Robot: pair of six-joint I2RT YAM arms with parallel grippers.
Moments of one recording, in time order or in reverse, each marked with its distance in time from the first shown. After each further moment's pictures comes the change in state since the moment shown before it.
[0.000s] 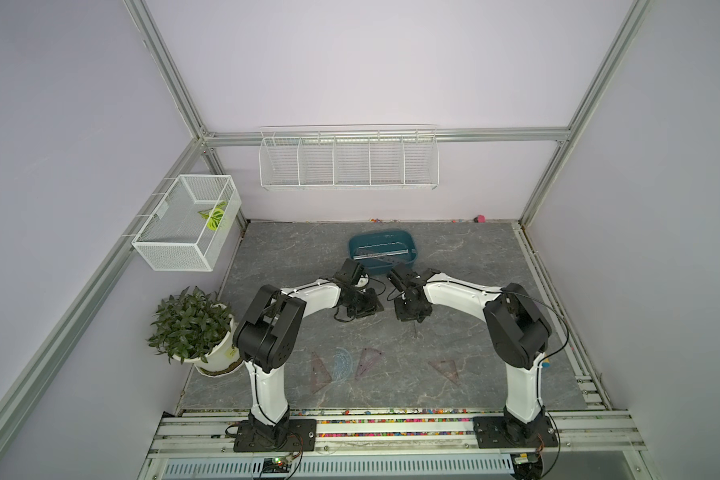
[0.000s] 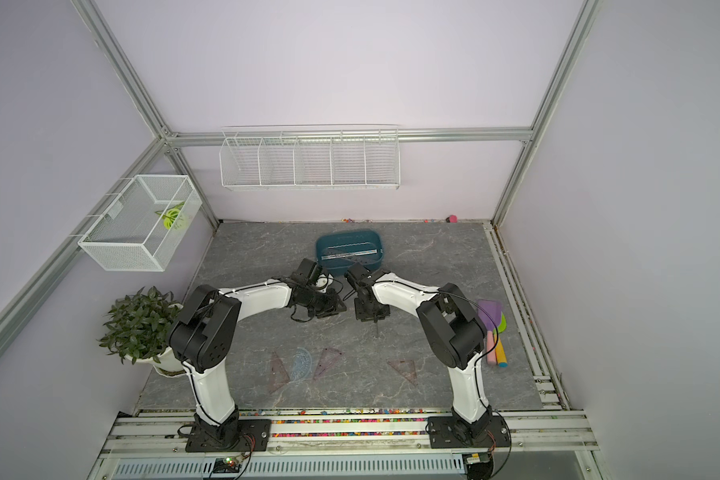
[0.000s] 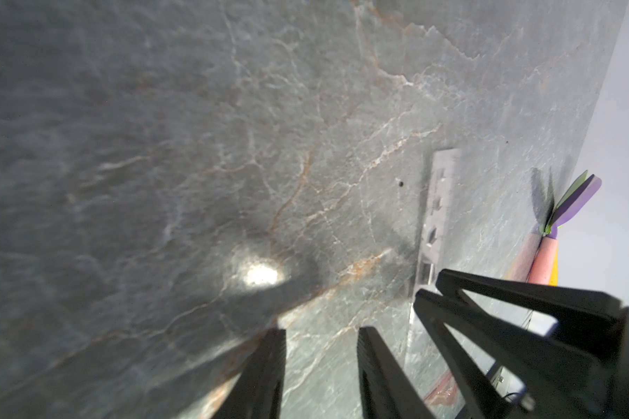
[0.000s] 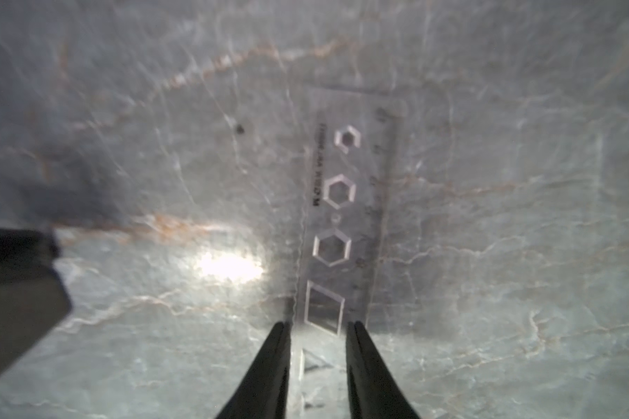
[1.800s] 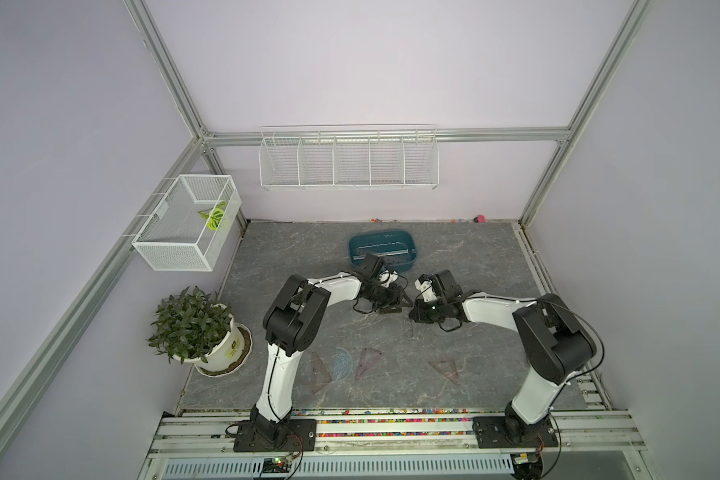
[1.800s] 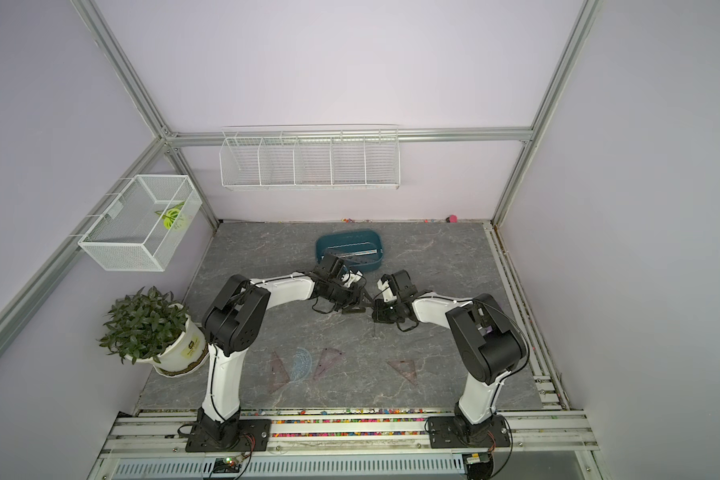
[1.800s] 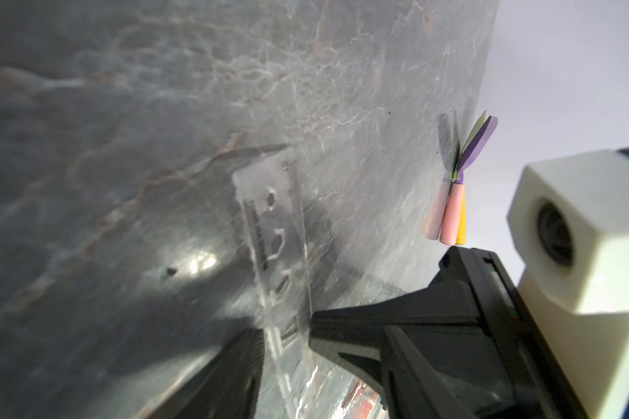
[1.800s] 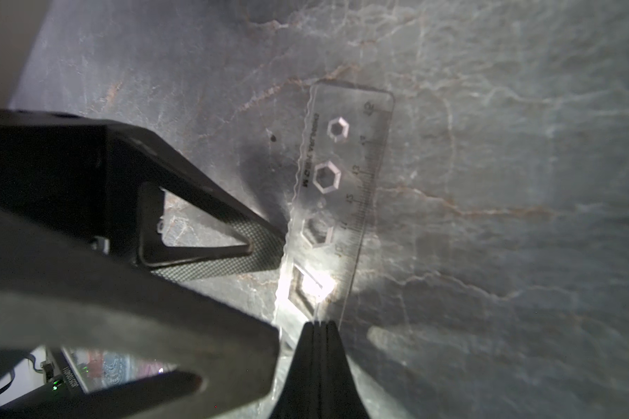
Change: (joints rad) left arm -0.082 0.238 0.249 0.057 0.301 -0.013; right arm -0.213 -0.220 -0.512 0.649 -0.459 -0.080
